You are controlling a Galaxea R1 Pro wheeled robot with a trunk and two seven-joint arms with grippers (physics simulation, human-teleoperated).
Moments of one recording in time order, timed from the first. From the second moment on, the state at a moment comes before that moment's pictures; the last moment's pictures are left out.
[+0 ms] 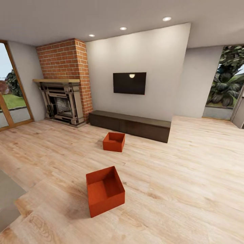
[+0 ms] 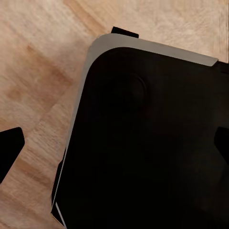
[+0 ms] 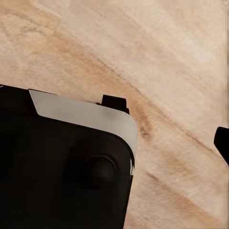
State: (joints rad) left arm 0.00 0.02 0.06 -0.07 0.23 -0.04 0.02; right arm -0.14 -0.01 0.27 0.03 -0.08 -0.16 -0.01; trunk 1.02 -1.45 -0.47
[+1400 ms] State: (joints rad) left arm 0.00 0.02 0.06 -0.07 0.23 -0.04 0.02; right arm -0.14 -0.01 0.27 0.03 -0.08 -0.16 -0.01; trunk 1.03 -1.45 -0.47
